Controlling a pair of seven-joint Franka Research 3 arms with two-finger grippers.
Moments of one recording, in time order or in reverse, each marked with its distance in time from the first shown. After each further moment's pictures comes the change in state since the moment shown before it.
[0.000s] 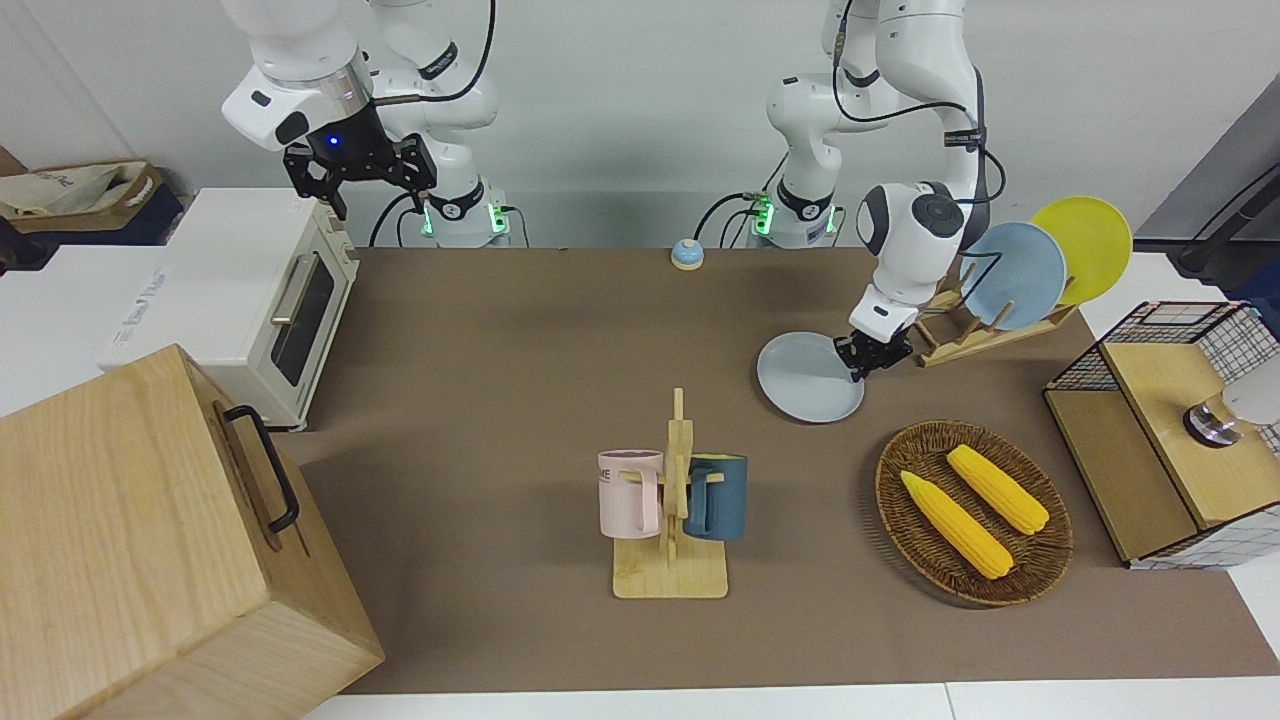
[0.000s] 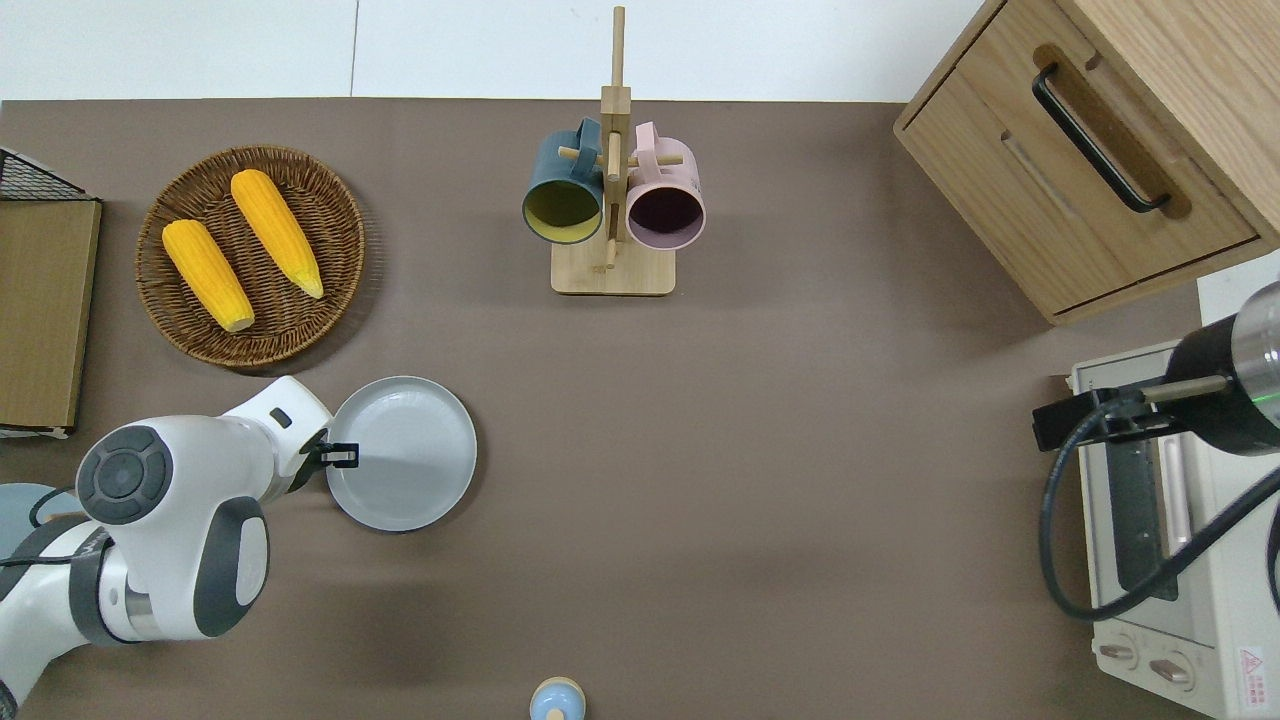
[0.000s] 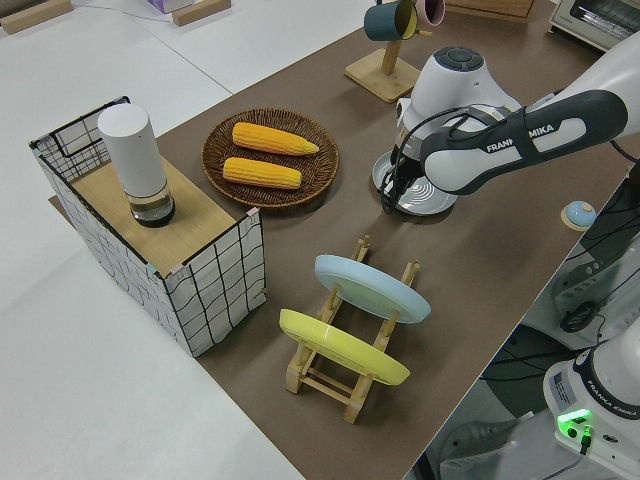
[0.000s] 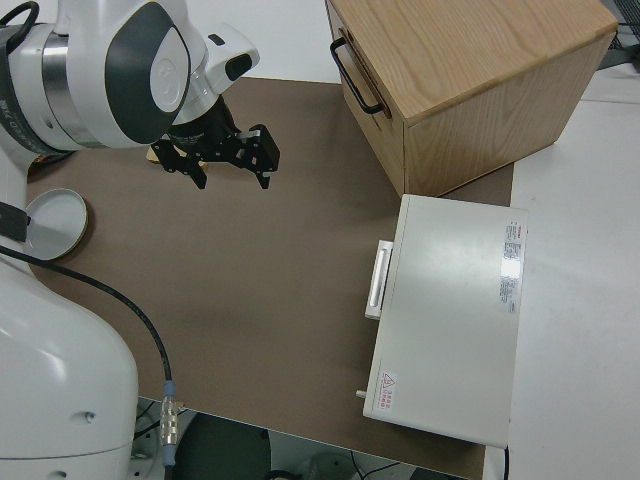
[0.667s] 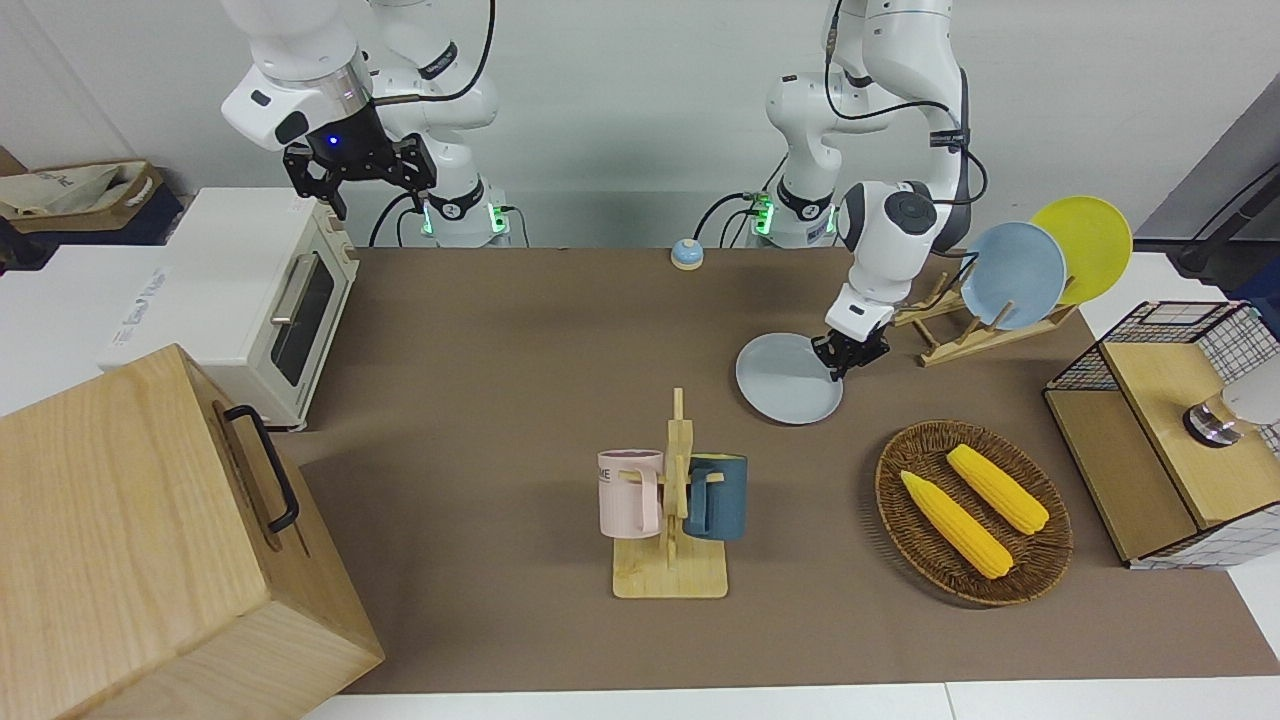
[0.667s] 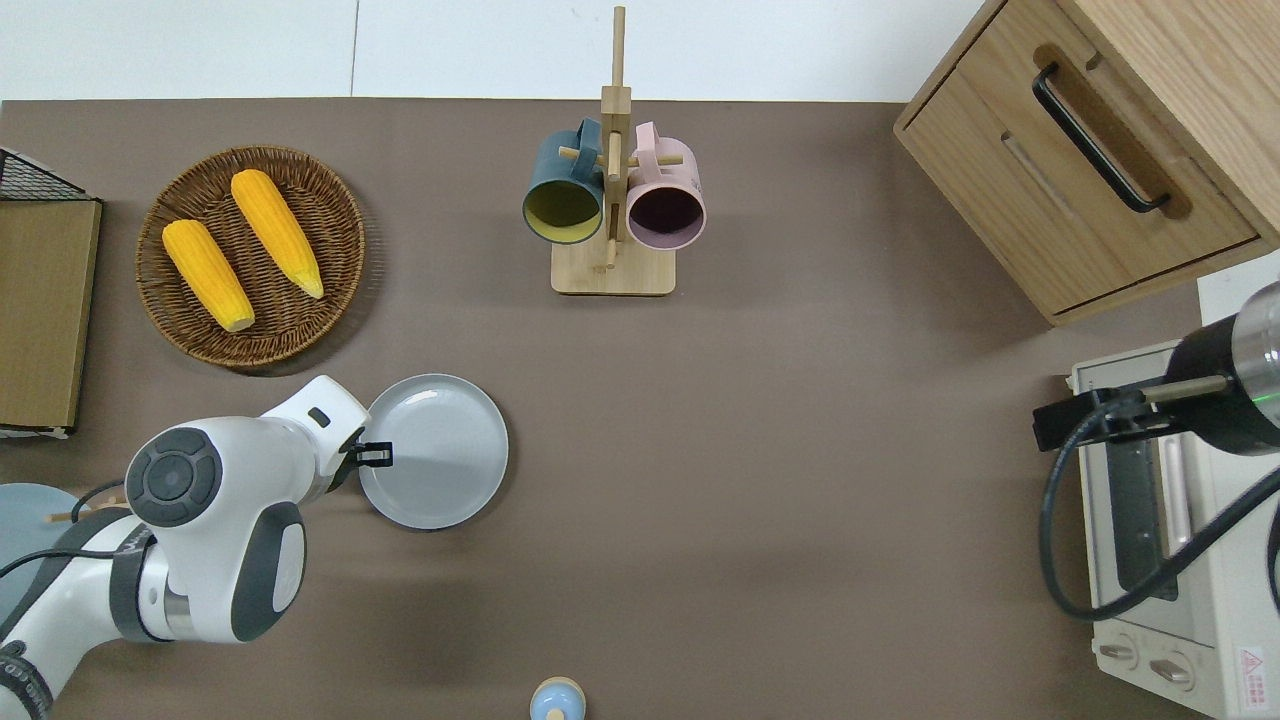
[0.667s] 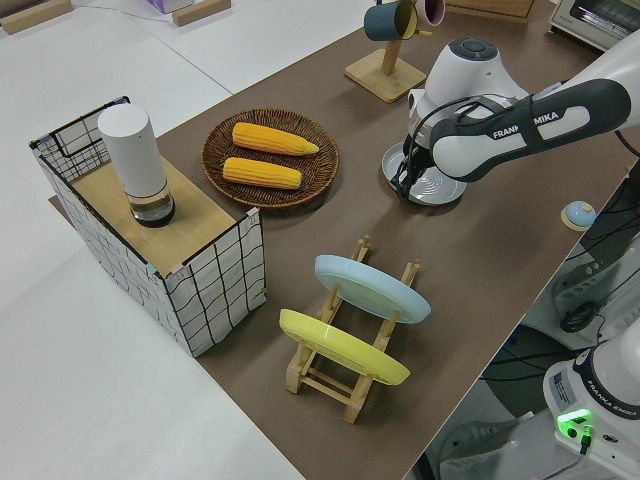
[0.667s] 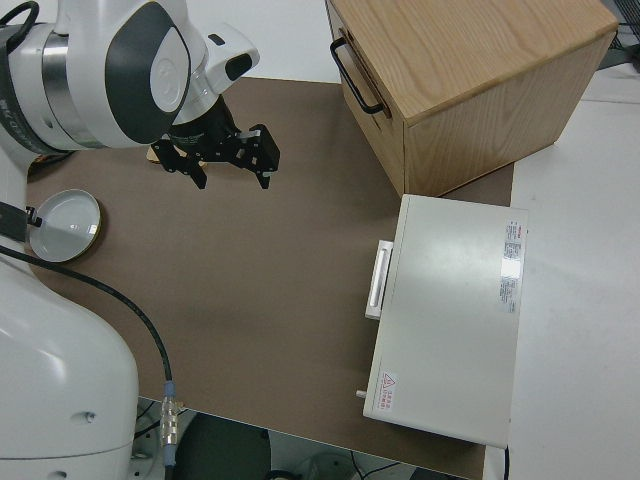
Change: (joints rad) left arm -0.079 -0.002 0.000 0.001 0.000 0.001 -0.110; right arm 0.000 0.000 0.000 0.000 0.000 0.000 0.000
